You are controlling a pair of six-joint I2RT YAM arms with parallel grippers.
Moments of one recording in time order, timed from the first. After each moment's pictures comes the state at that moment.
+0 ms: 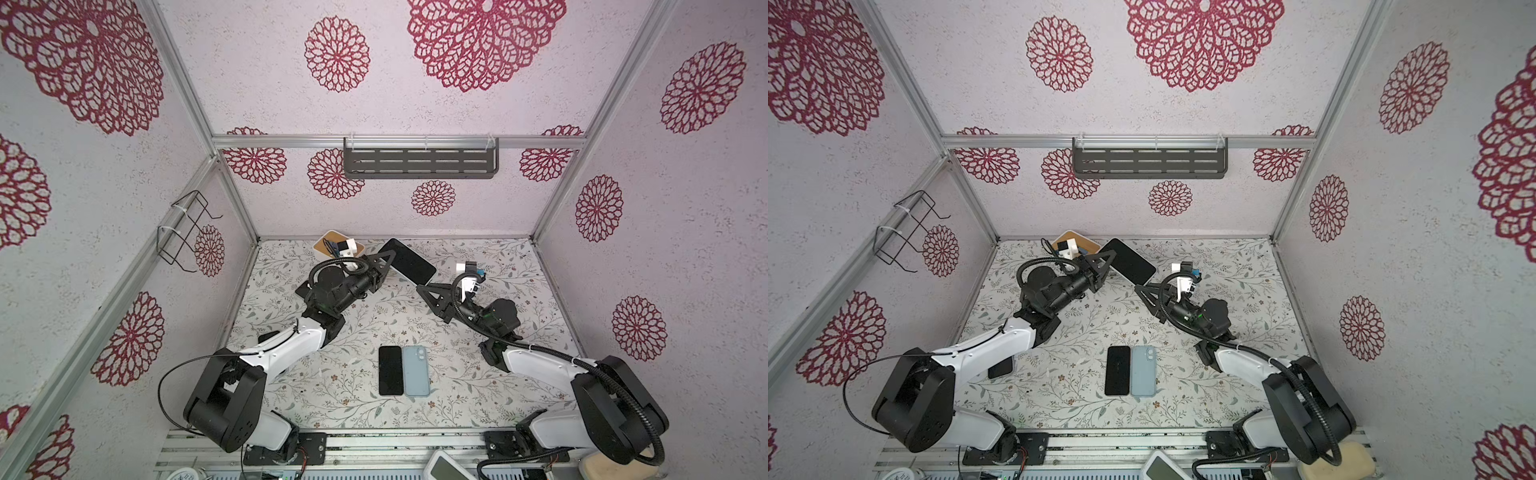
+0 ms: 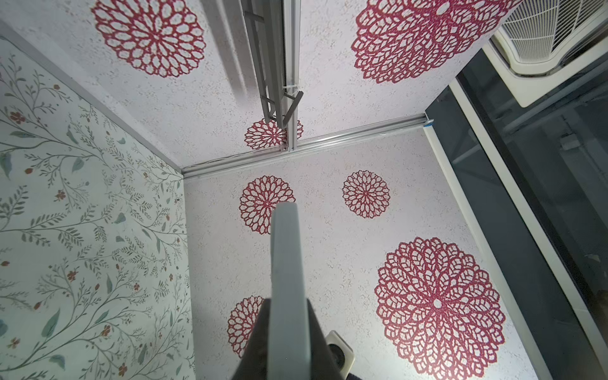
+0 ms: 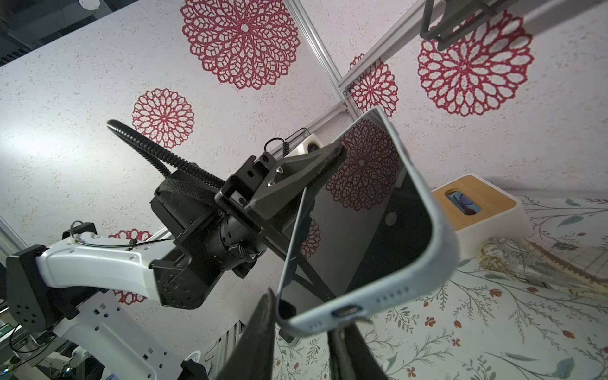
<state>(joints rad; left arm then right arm) -0.51 1.47 0.87 0.75 0.28 -1.42 0.53 1.36 0.55 1.12 -0.58 0.78</state>
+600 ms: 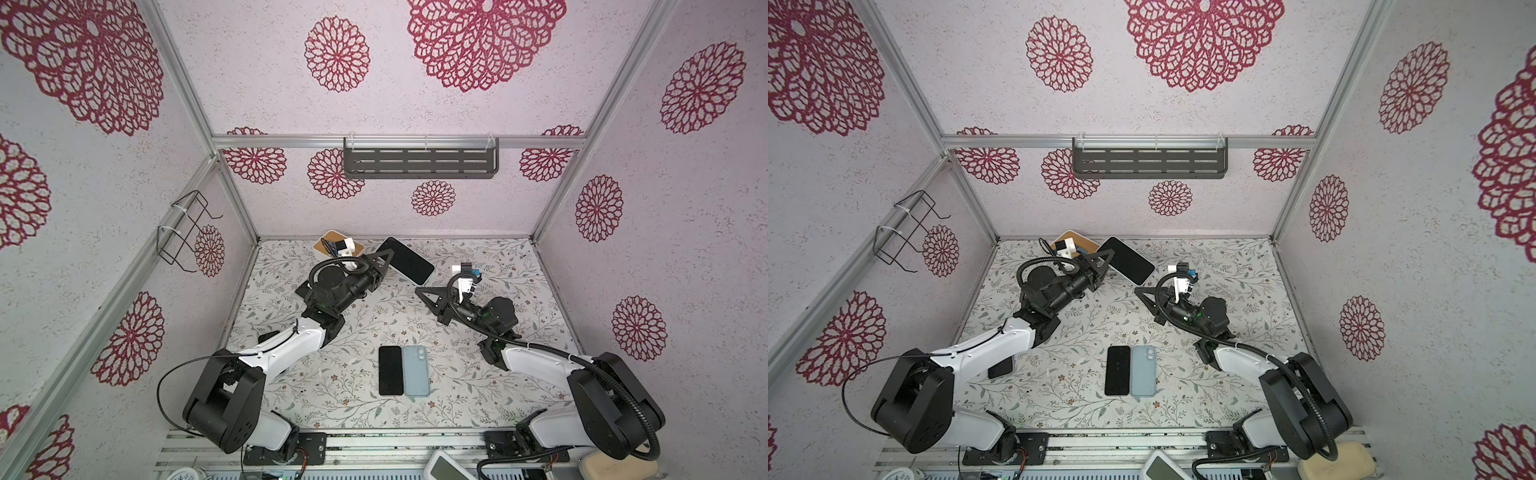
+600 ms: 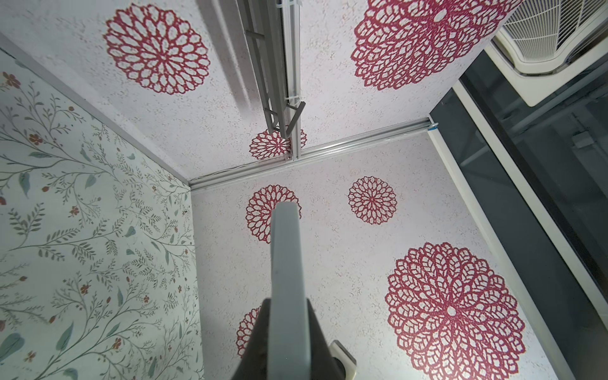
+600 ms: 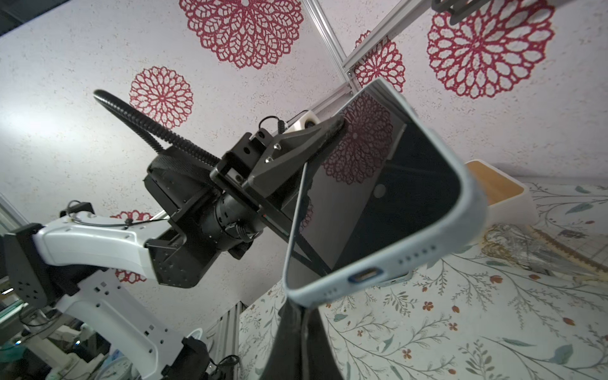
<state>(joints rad) -0.52 1.46 0.87 0.73 0.25 -1.37 0.51 1.39 0.56 1.10 -0.65 0.76</state>
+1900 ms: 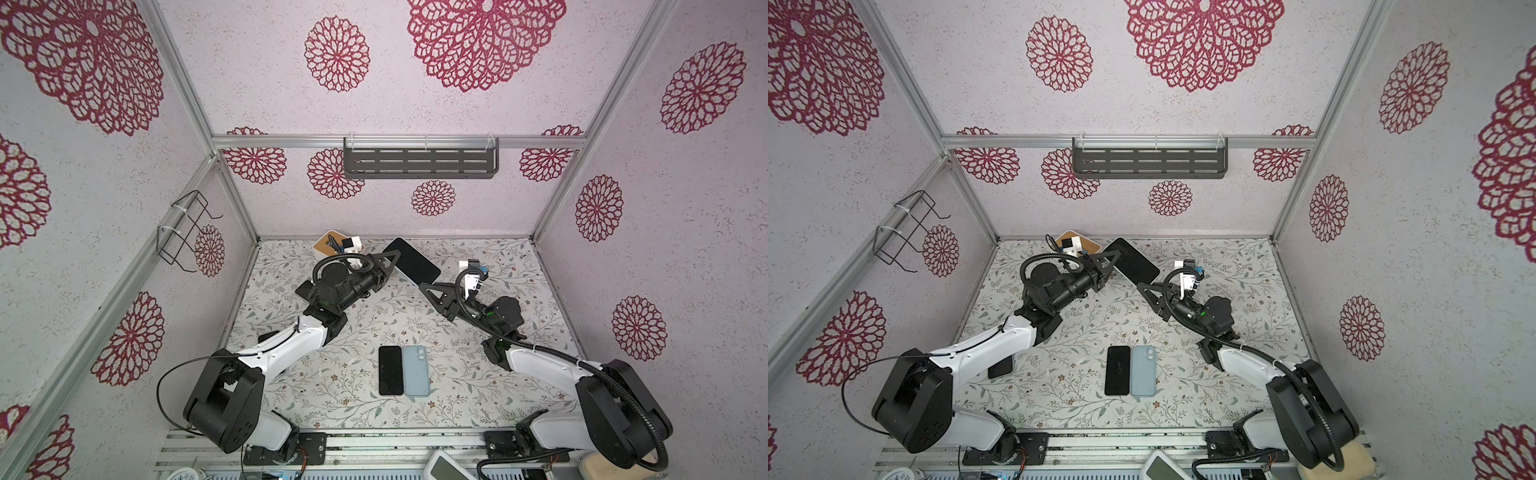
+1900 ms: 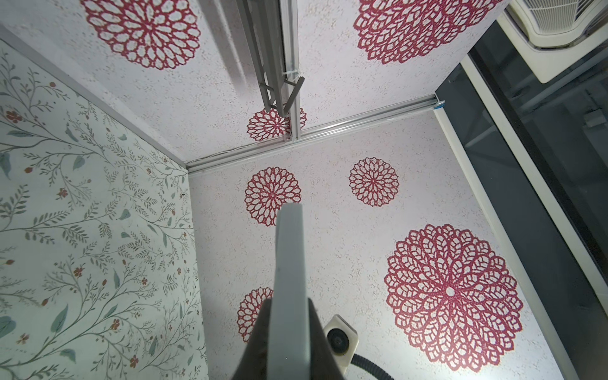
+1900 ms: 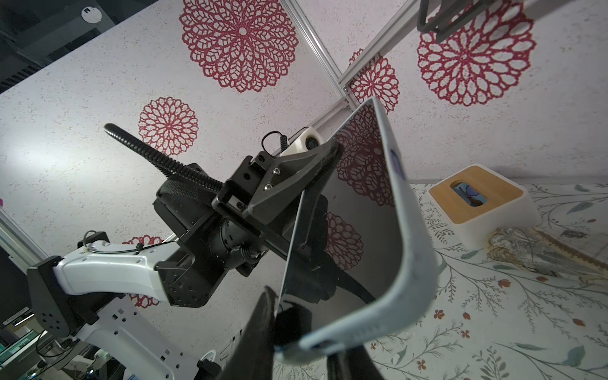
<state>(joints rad) -0.54 1.46 0.92 0.66 0.29 -1.37 0.51 1.32 0.56 1.05 -0.61 0.82</state>
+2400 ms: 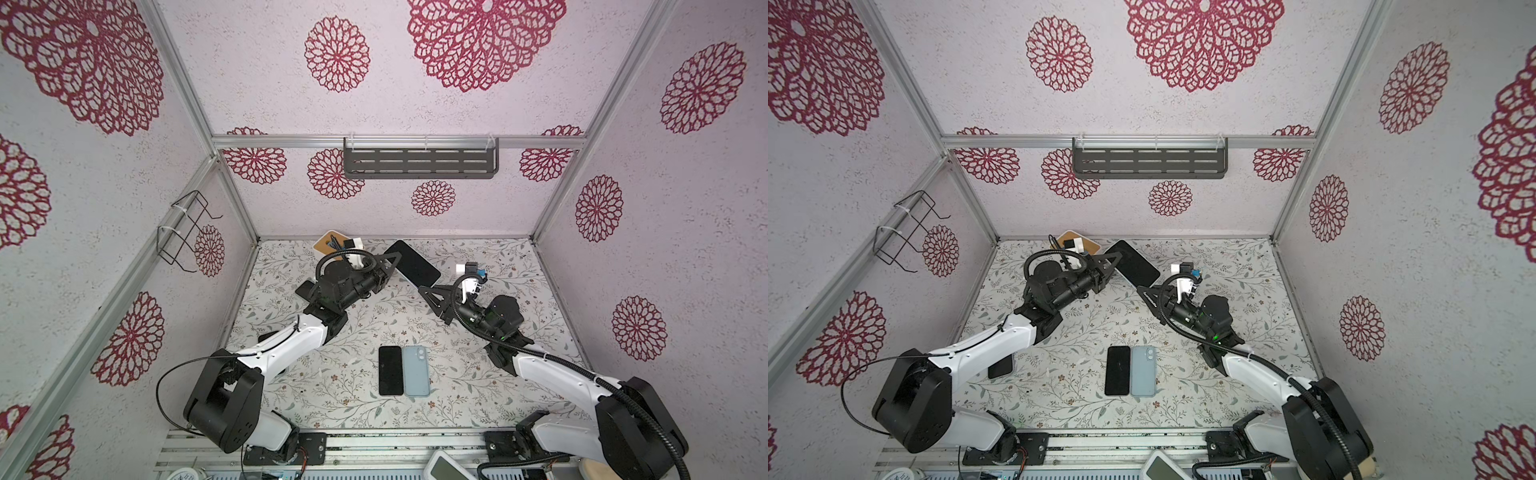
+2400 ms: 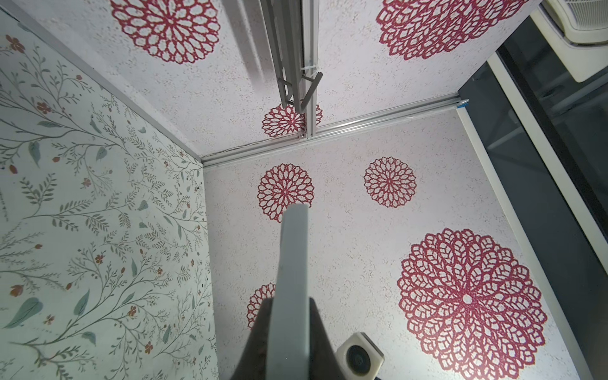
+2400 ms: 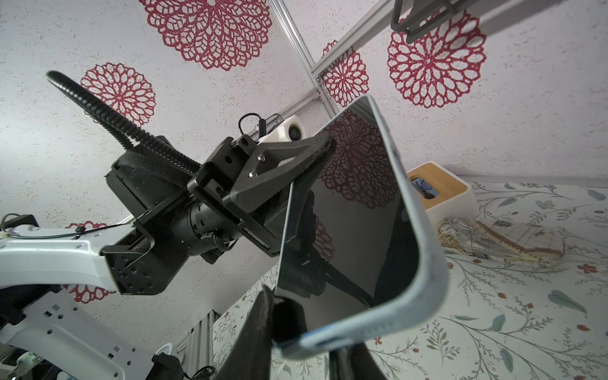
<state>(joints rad) -0.54 1.47 0.94 0.58 0.28 -1.36 0.54 1.22 0.57 0.80 -0.51 0.62</state>
